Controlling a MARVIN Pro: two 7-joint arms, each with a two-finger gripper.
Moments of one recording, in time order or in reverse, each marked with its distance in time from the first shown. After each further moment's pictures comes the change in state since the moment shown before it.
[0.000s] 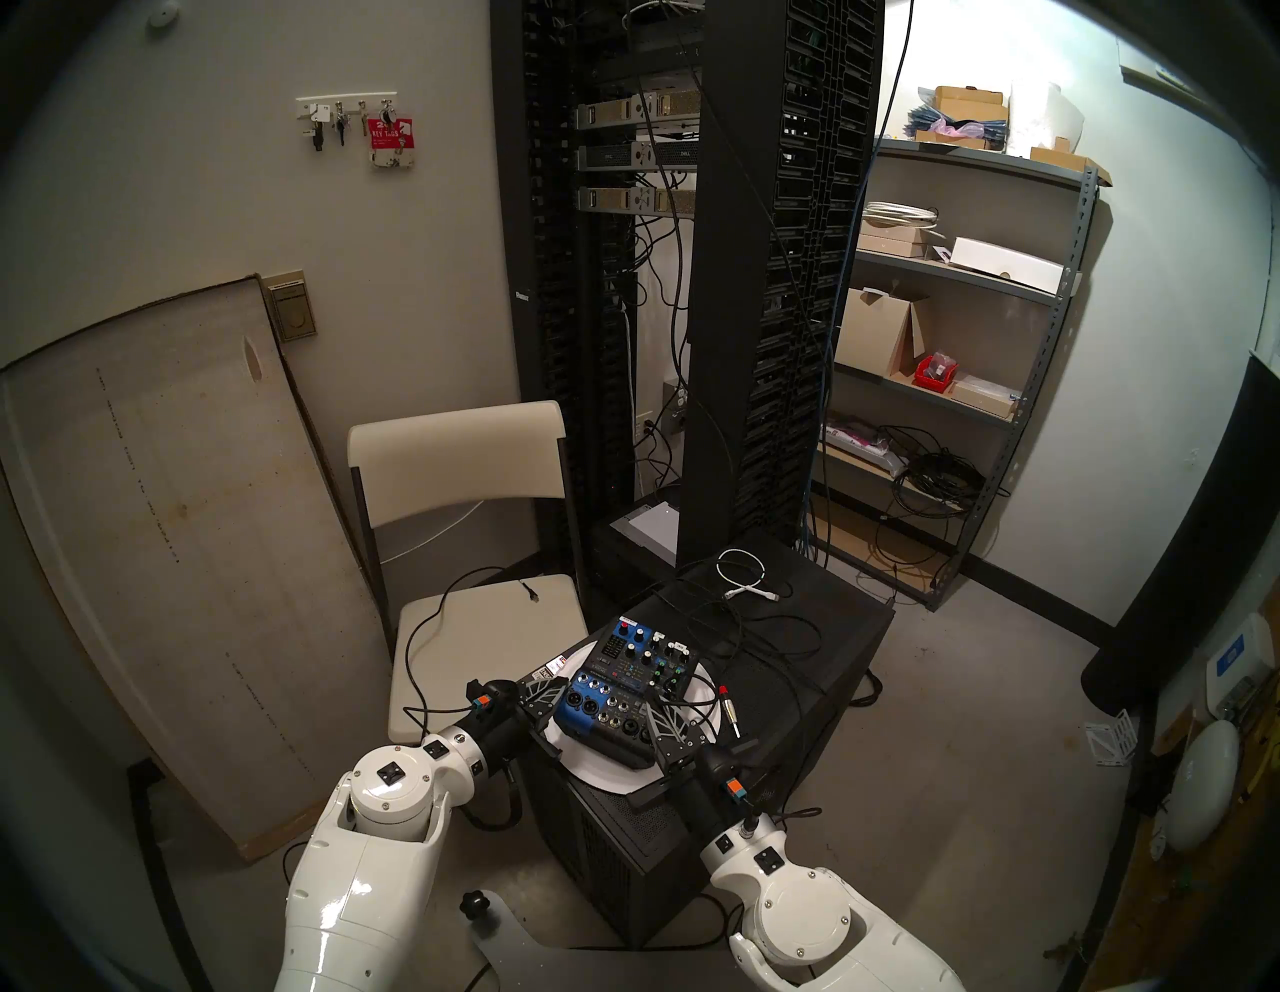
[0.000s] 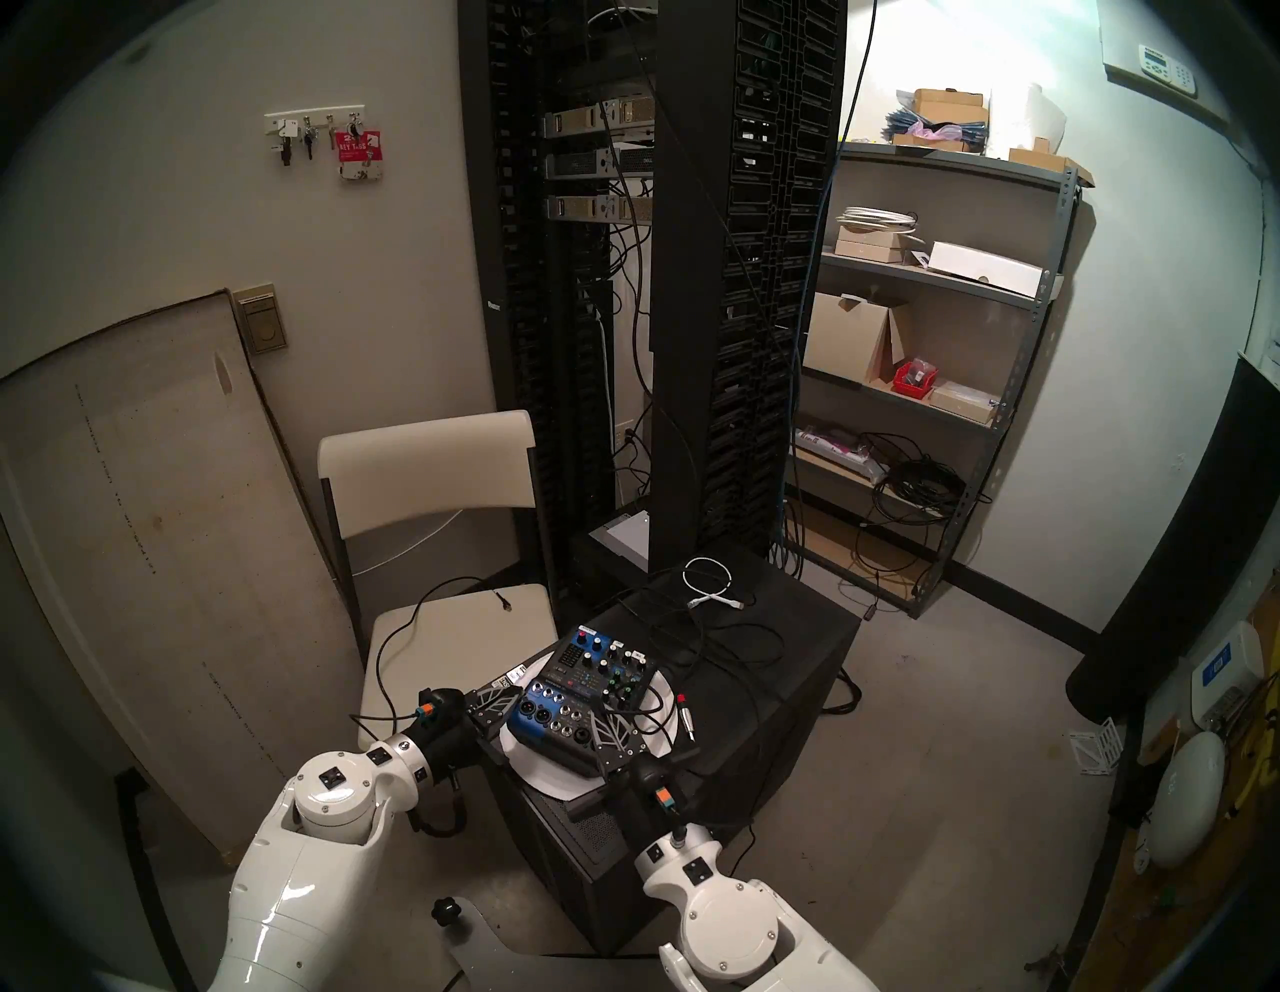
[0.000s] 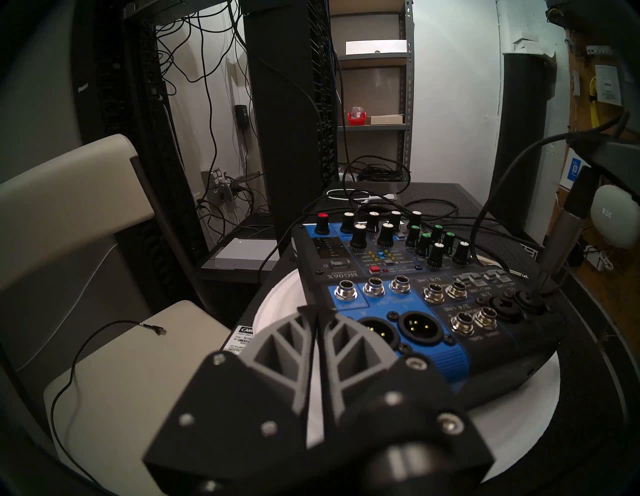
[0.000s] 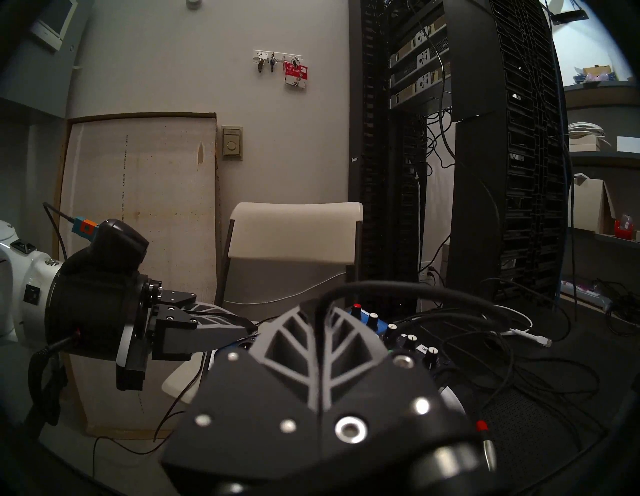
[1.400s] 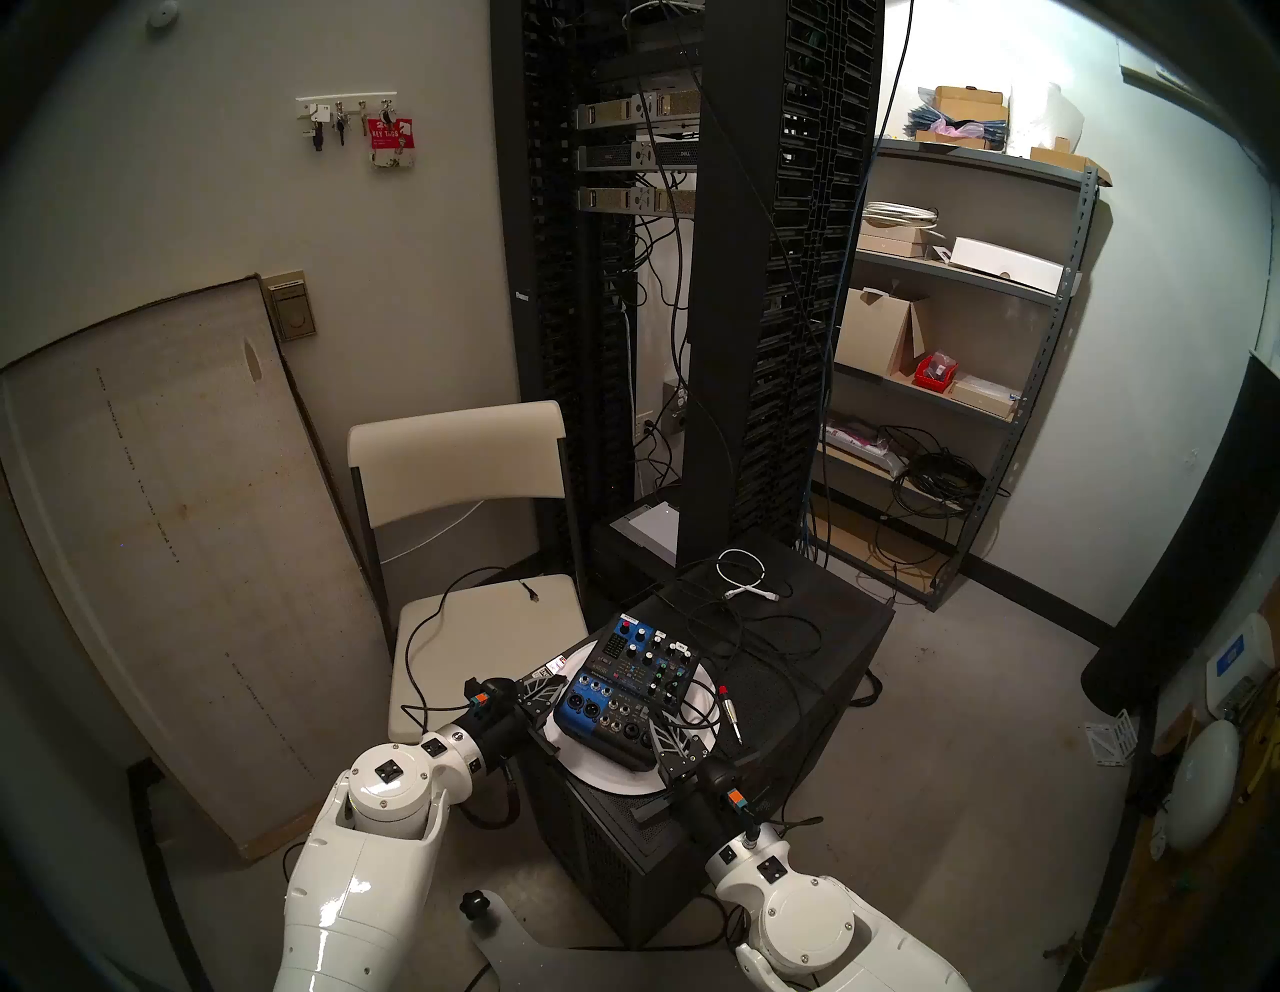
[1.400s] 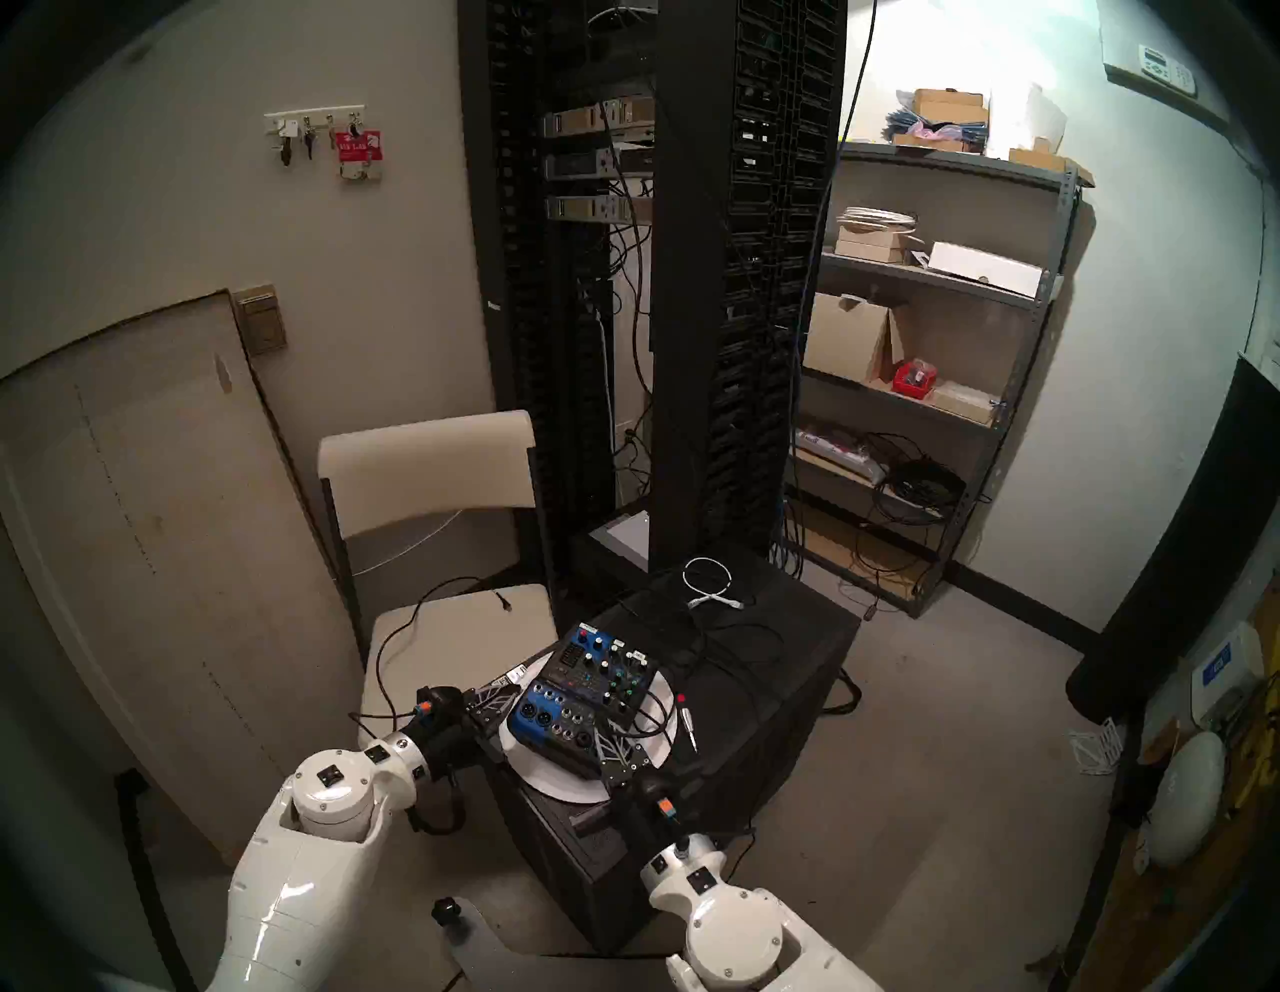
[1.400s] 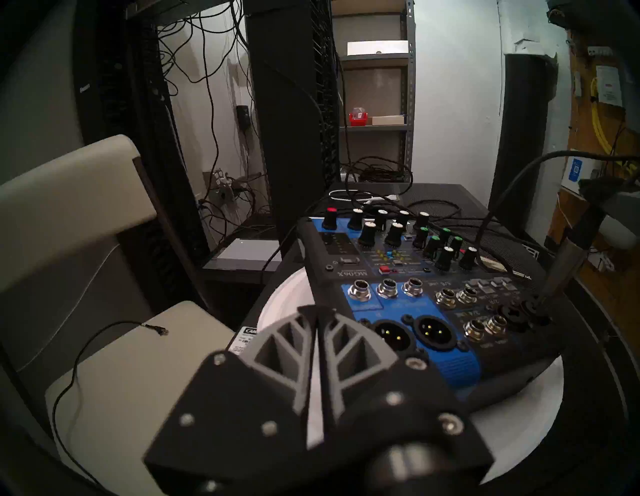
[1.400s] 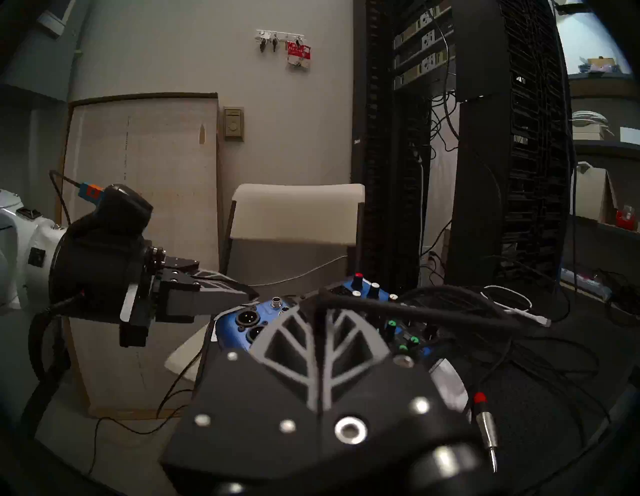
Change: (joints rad) left arm -0.004 -0.001 -0.007 0.001 0.000 0.001 -0.003; right arm 0.000 0.036 -0.025 0.014 0.021 0.039 -0.015
